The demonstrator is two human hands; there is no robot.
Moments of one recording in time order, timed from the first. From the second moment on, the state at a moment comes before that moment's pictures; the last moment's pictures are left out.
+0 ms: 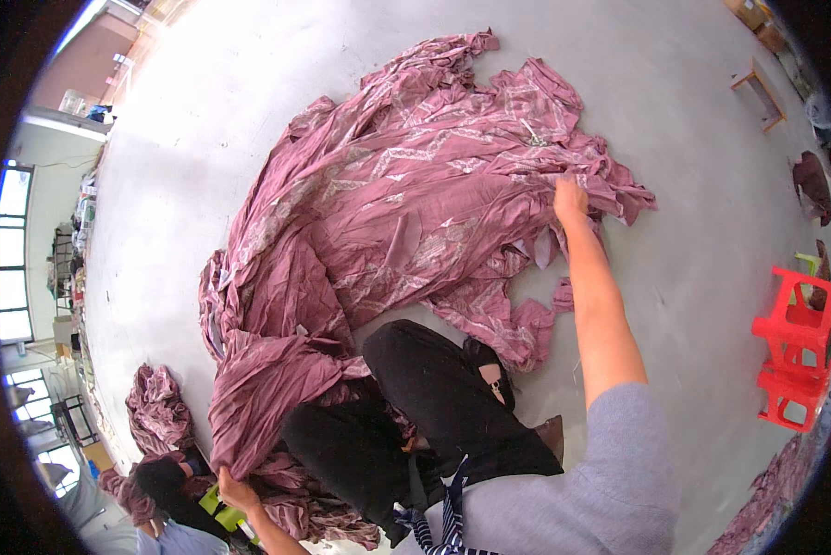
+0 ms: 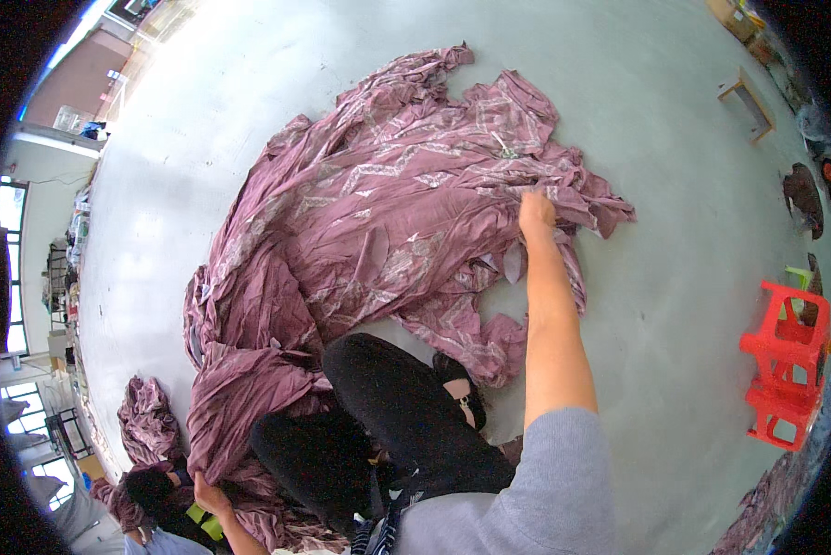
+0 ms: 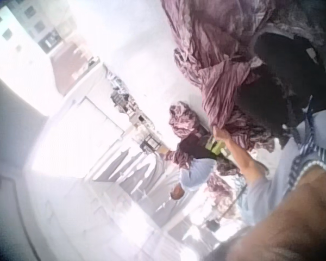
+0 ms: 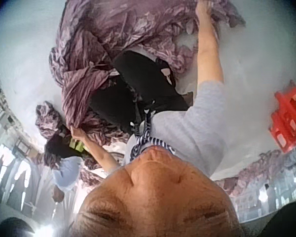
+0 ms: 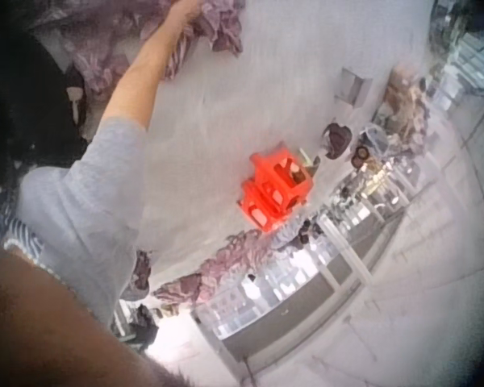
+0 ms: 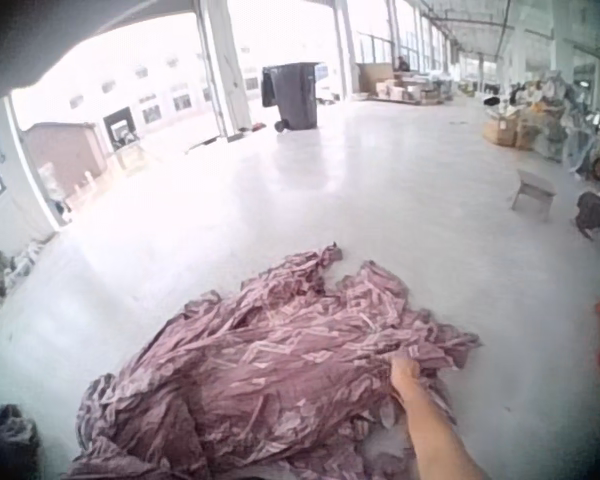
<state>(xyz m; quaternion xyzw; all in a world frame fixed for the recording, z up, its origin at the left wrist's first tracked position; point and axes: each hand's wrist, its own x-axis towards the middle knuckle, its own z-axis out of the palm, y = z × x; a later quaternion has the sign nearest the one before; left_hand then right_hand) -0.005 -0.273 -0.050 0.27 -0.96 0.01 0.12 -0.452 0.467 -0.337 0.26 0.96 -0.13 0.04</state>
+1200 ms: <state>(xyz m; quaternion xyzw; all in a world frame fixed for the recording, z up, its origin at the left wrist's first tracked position) 0.031 -0.032 -0.075 0.15 -0.63 -0.76 0.03 -0.097 0.004 0.135 -0.25 0.48 -0.69 0.48</state>
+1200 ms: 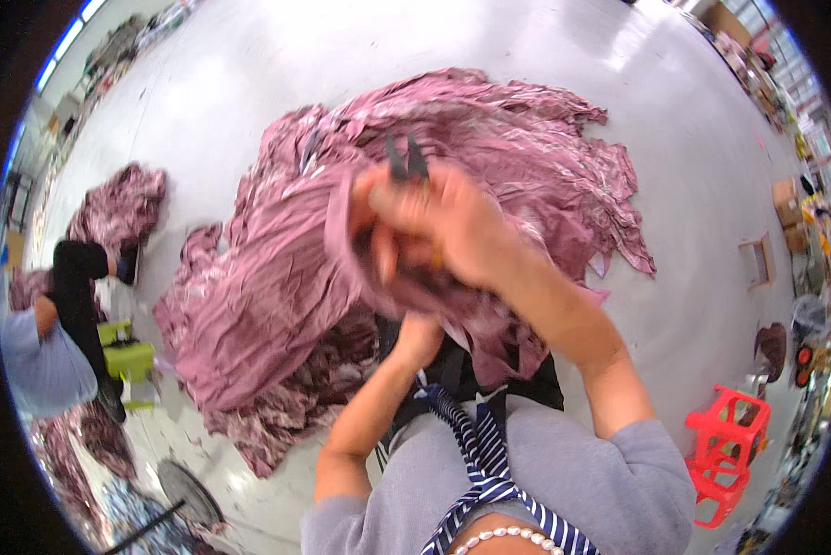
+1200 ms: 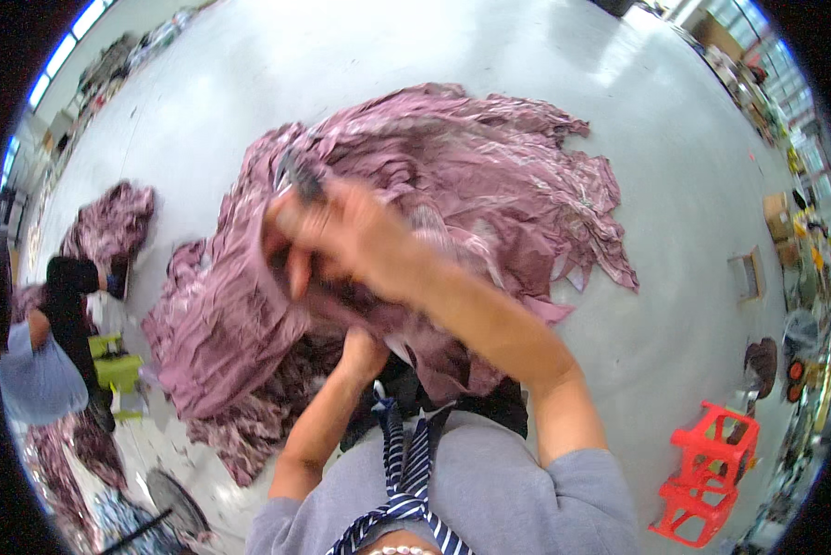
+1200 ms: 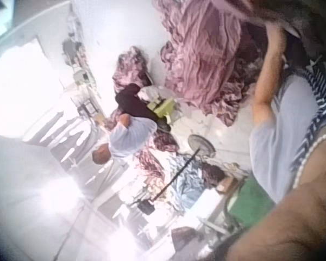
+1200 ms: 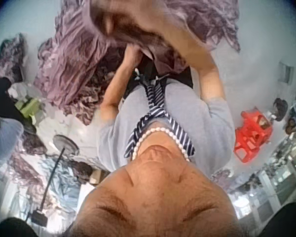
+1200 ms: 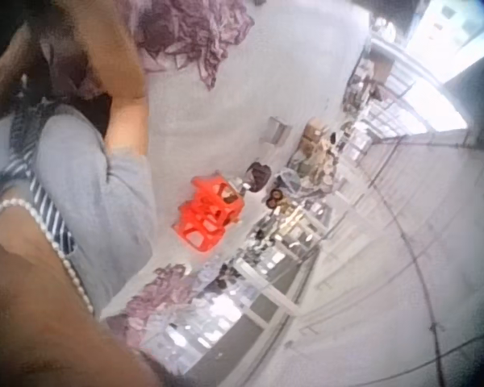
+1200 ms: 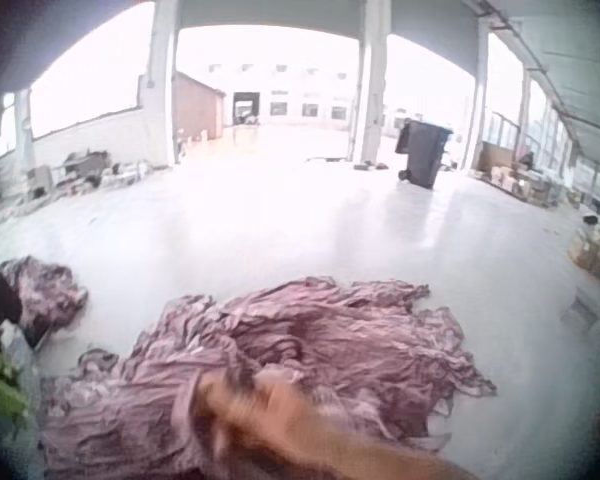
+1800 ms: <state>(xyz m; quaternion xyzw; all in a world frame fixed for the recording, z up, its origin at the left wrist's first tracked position) 0.055 -0.108 -0.104 0.27 -0.11 -0.94 0.16 -0.142 0.173 -0.015 -0.20 0.73 -0.57 0.31</state>
